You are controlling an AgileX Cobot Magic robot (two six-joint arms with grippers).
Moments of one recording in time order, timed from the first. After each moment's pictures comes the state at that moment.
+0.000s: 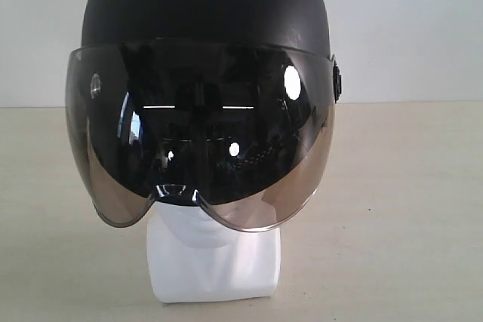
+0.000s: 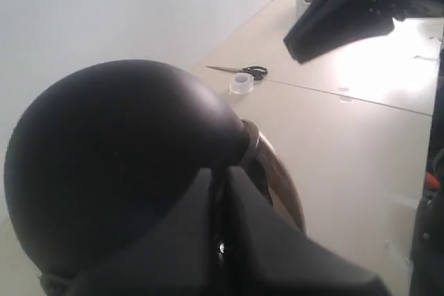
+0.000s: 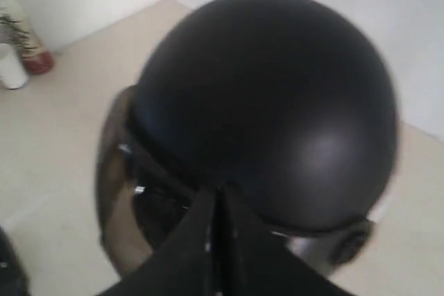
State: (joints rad) left arm -0.02 0.86 -1.22 -1.05 1.22 1.03; right arm 0.78 0.99 -1.34 0.15 0.87 -0.07
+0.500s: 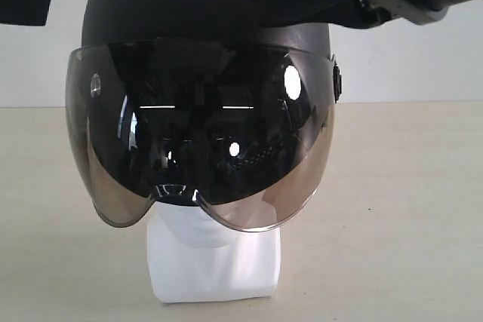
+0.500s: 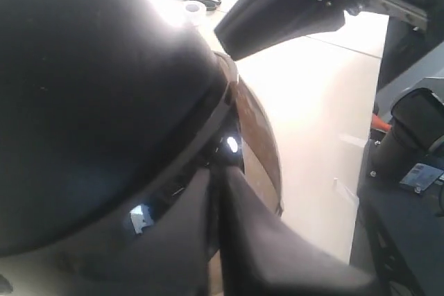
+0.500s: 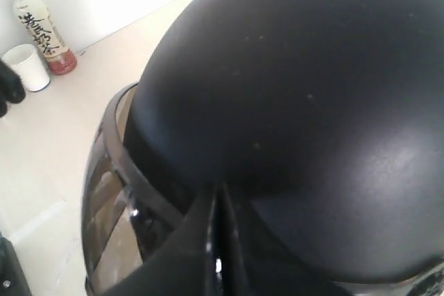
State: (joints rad) left arm -0.22 1.00 -1.22 -0.91 1.21 0.97; right arm 0.78 1.07 -1.20 0.27 0.66 -0.14
